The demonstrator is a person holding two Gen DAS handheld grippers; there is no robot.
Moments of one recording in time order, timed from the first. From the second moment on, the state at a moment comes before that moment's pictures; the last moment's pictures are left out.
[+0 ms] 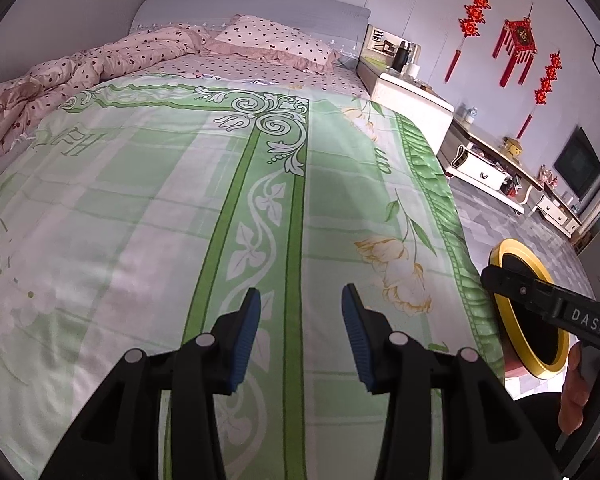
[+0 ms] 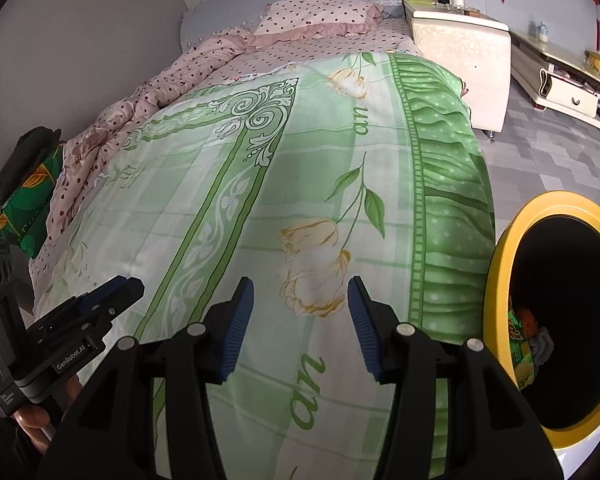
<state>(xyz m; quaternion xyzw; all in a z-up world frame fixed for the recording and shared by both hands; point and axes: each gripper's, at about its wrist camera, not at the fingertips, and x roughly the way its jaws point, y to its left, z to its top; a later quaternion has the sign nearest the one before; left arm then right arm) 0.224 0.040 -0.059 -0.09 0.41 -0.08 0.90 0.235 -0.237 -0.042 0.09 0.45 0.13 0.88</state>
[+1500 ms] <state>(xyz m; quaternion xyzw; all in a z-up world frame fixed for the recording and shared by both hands) 0.134 0.065 -0.025 -0.07 0.20 -0.01 0.98 0.156 -0.238 -0.022 0.06 0.26 -0.02 0.96</state>
